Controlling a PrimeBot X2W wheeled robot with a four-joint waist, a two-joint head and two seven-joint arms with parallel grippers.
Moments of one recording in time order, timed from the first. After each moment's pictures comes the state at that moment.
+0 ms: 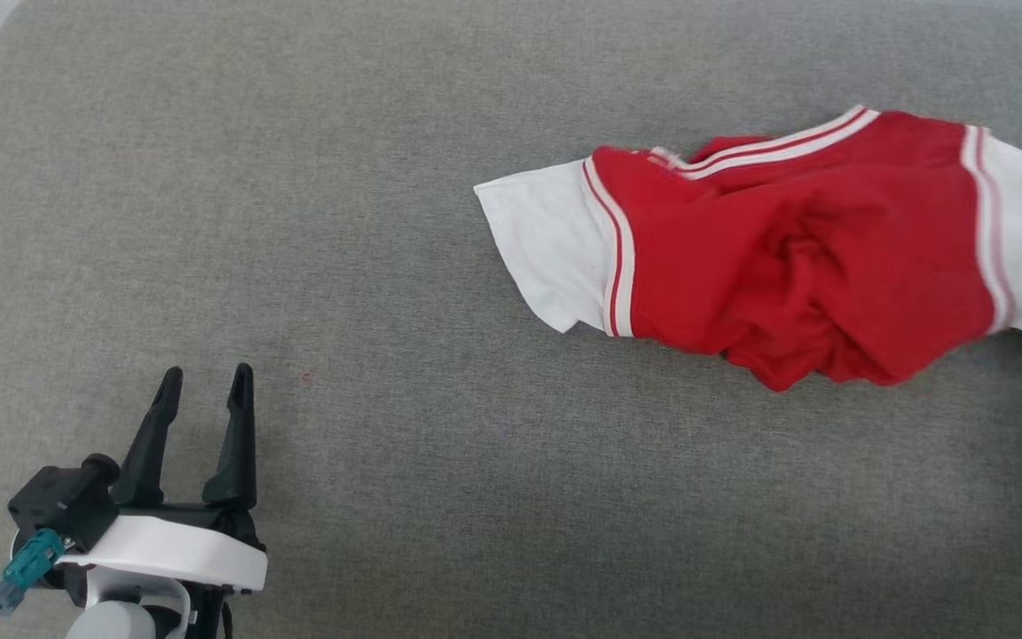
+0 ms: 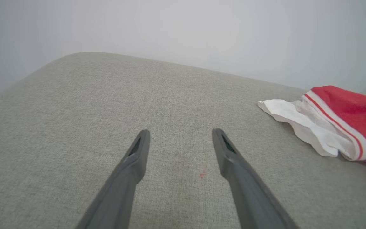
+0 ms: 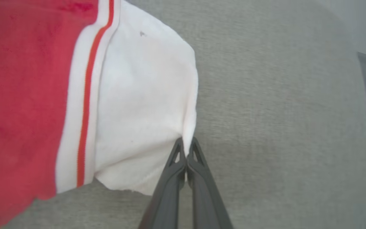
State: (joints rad) left arm -0.09 0.22 -0.05 0.16 -0.44 -0.13 -0.26; right arm -0.45 -0.38 -0.22 0.26 0.16 0.13 0.70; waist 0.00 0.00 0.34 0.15
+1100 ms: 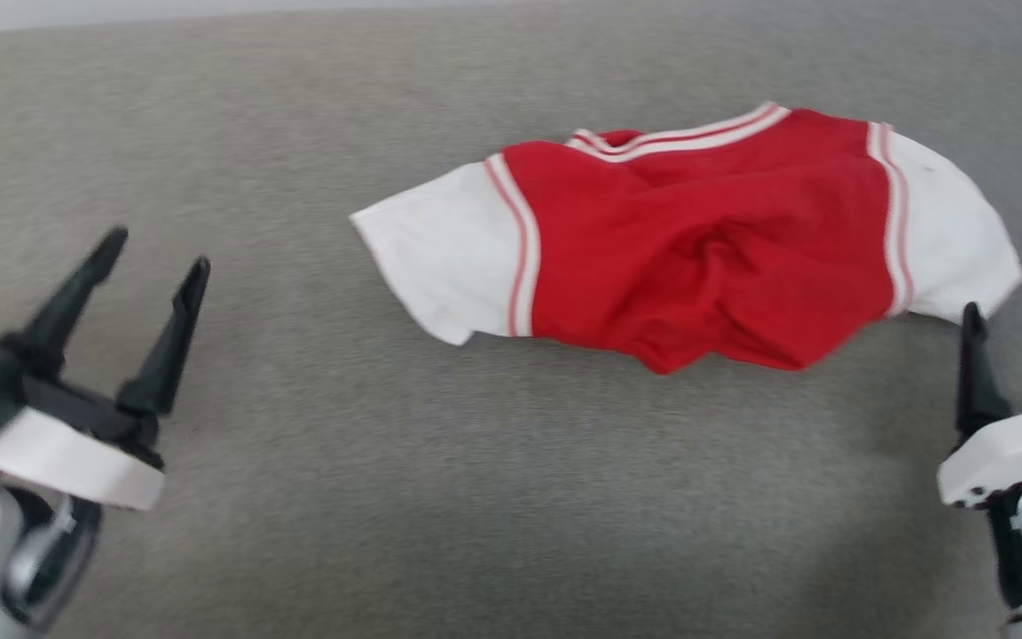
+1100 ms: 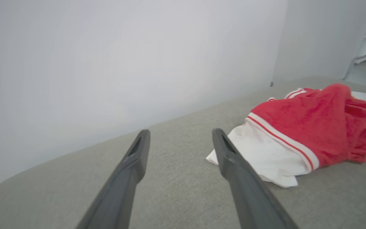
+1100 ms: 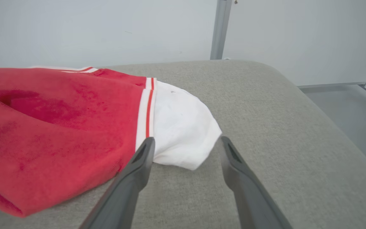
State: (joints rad) left arm -0.28 0.65 -0.27 0.05 -0.53 -0.13 -0.26; right arm -0.21 -0.06 -0.32 0.09 0.08 0.13 0.09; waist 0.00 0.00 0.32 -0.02
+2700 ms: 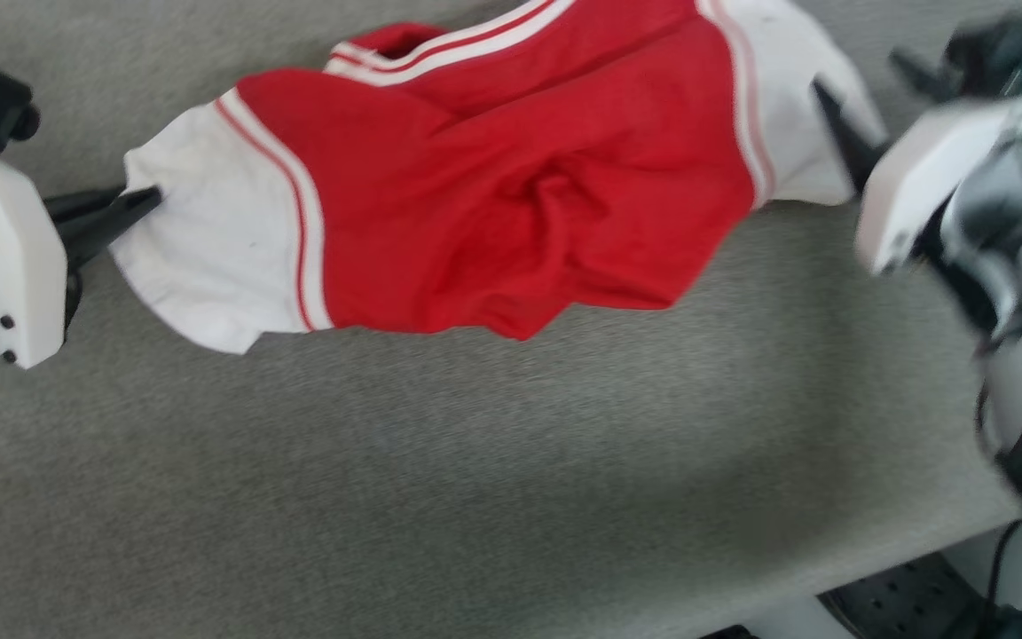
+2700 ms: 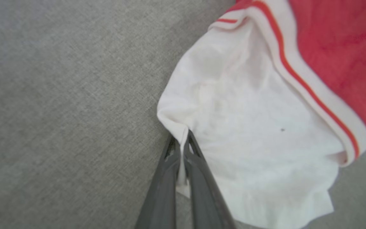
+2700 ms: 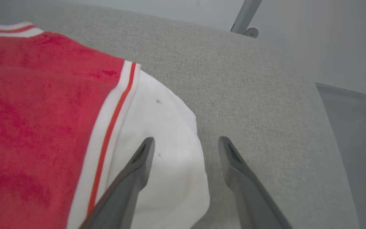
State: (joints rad) left arm -1.20 1.11 -1.26 0.16 -1.30 -0.13 0.33; right arm -0.73 -0.27 0.14 0.29 0.25 0.13 0.38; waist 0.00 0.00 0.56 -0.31
